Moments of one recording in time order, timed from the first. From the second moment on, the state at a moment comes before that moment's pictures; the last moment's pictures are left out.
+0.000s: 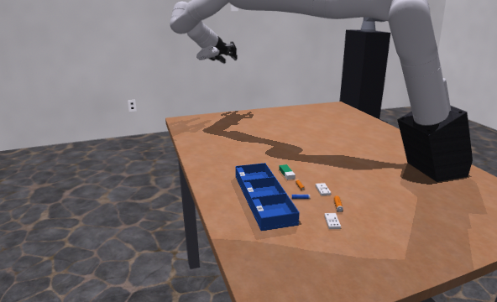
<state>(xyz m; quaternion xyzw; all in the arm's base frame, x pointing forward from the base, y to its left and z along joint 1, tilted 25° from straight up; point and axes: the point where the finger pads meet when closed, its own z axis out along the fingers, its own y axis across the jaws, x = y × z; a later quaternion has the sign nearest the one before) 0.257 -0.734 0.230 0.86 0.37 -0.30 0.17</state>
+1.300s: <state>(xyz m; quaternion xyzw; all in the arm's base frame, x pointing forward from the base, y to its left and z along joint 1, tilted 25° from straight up) 0.378 -0.600 0.233 0.75 0.59 -0.22 0.17</state>
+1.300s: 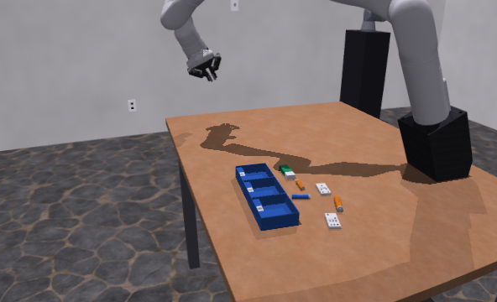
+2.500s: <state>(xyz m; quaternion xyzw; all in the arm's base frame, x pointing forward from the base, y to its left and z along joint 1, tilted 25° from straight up) 0.447 -0.423 0.238 0.60 0.76 -0.15 0.18</state>
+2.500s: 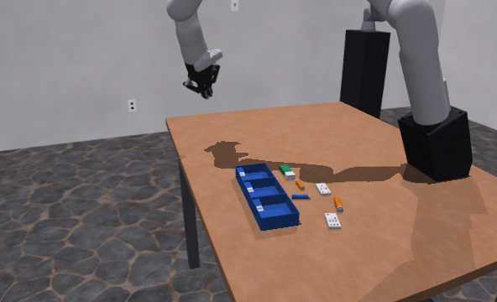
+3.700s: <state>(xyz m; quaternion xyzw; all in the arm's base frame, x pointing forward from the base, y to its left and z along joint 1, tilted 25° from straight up) 0.435 -0.195 0.228 0.36 0.91 -0.07 0.19</state>
